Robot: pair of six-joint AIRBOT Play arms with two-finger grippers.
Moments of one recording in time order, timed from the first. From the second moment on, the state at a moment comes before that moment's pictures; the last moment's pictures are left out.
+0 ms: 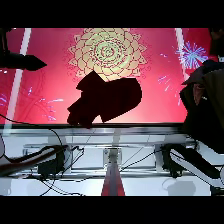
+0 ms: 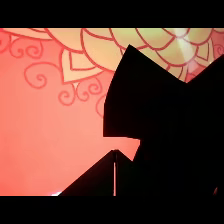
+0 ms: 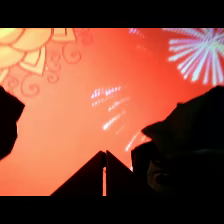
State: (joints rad) left arm 0.34 -1.32 1.37 0.88 -1.36 -0.85; right arm -0.07 -1.08 1.61 -1.54 1.51 1.30
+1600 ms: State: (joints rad) left arm 0.34 -1.32 1.37 0.82 -1.36 -0.97; right arm 0.13 -1.51 0.95 -0.71 1.09 1.27
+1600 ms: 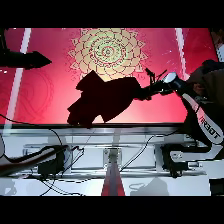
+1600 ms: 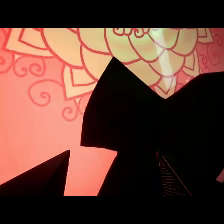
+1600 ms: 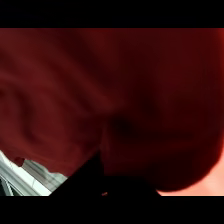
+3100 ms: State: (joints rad) left arm -0.03 -1.58 1.01 0.91 -1.26 -0.94; right arm -0.16 -1.14 1.32 -1.55 1.32 1.27
